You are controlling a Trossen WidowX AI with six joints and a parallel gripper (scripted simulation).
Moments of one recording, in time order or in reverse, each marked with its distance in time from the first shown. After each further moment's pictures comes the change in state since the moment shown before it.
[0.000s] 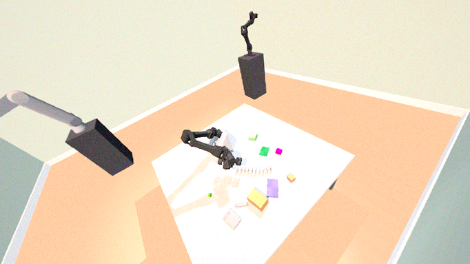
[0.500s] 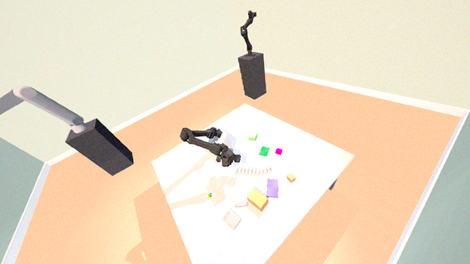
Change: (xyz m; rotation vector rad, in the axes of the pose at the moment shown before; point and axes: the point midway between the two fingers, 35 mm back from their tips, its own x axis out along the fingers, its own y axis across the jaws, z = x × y) arm -0.028 -0.005 -0.006 -0.013 0.017 -0.011
